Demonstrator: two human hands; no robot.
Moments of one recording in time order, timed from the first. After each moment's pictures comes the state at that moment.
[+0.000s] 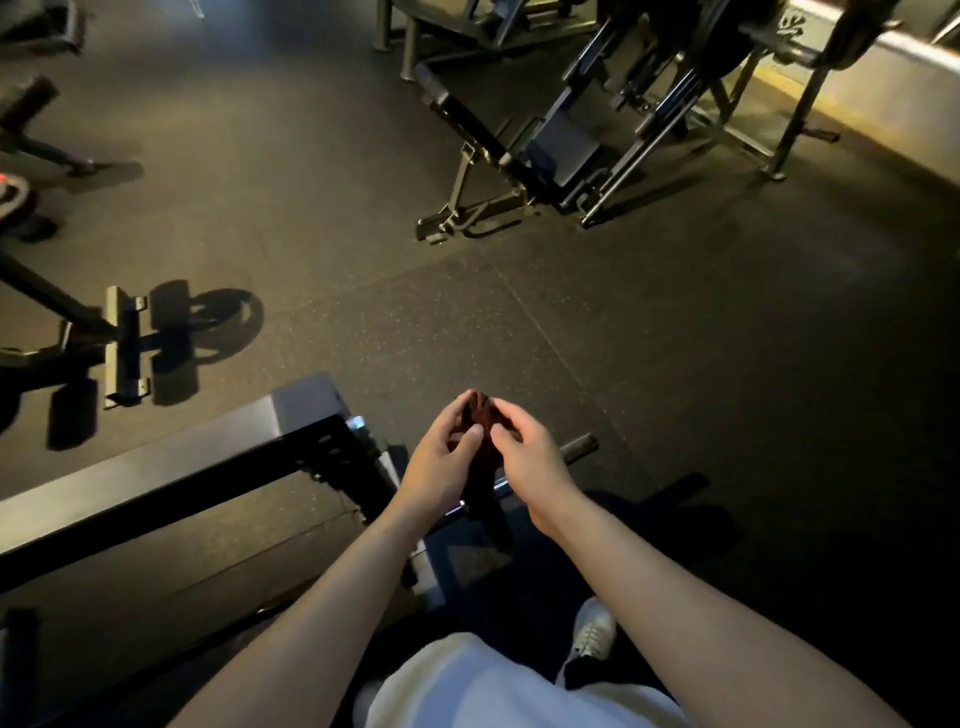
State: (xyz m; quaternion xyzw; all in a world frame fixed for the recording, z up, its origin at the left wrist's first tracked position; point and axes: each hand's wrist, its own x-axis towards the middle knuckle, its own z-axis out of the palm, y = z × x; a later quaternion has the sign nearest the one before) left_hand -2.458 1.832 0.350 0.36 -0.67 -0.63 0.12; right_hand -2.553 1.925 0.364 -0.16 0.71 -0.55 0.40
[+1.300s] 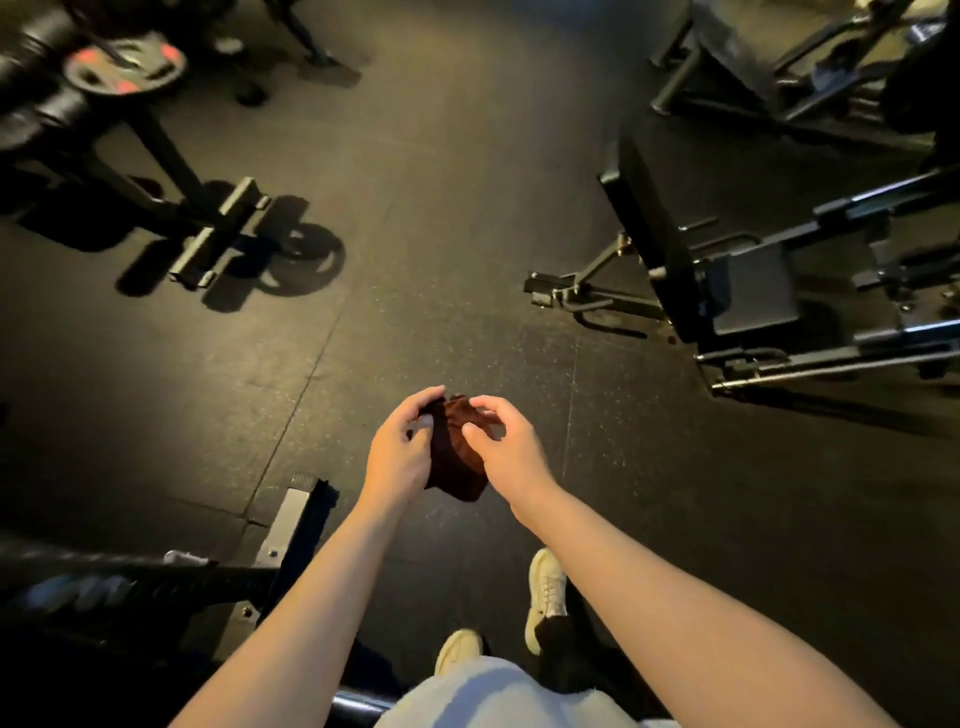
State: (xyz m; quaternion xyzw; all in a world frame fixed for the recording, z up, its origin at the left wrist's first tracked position) left_hand -2.923 1.580 0.330 0.60 -0.49 -0.50 0.39; right_hand -3.063 1.594 0.344 -0.44 0.68 -0.34 0.48
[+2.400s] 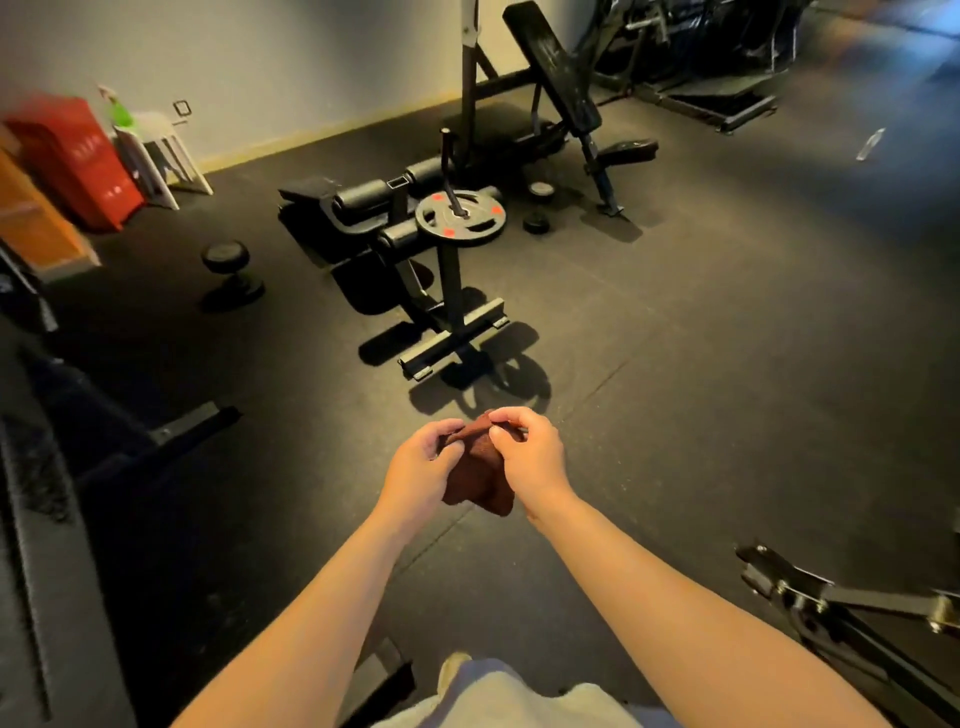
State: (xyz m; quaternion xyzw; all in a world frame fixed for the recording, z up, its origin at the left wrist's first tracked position) left_hand -2.649 1.193 0.373 0.75 -0.35 -0.35 0.44; right_hand -2.774 1.112 0.372 -0.63 0.51 -0.28 0.51
